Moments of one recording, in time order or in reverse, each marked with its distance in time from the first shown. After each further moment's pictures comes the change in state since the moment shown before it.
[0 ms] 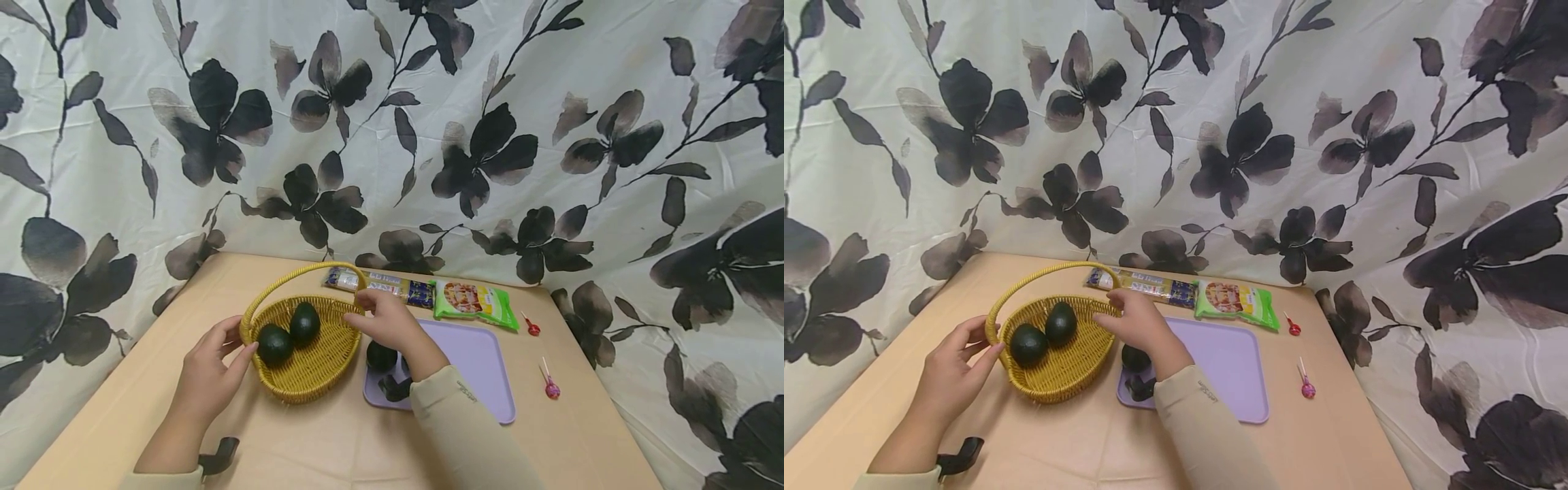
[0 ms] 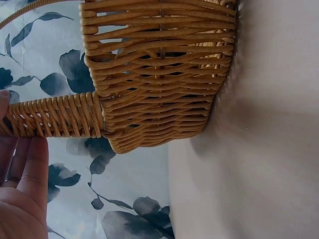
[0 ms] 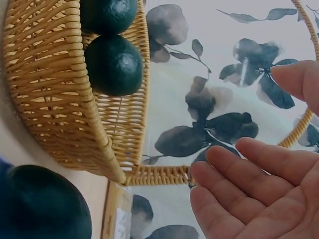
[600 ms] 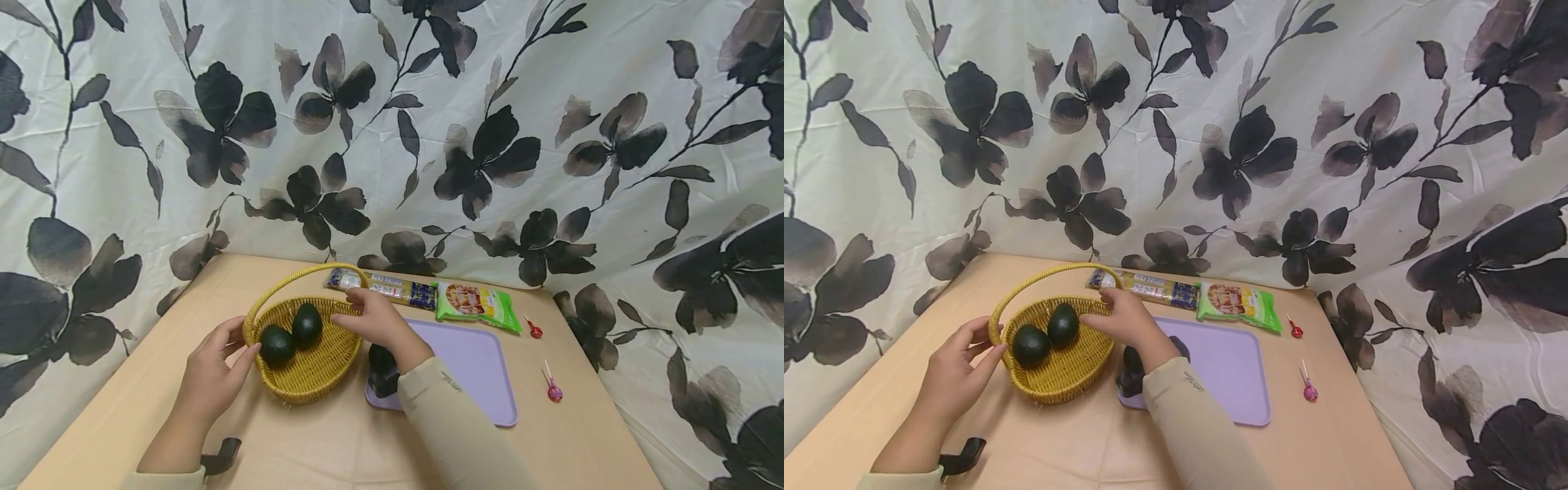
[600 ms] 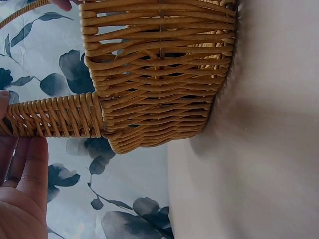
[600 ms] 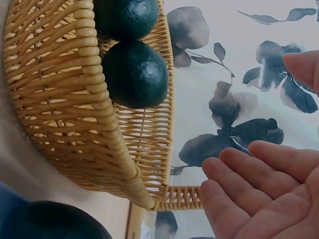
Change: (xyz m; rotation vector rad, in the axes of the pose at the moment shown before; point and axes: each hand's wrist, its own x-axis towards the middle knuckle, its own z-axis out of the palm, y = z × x) left_hand -0.001 0.001 0.000 -0.010 0.001 -0.005; right_hand 0.024 0.002 0.021 0.064 -0.034 -0.006
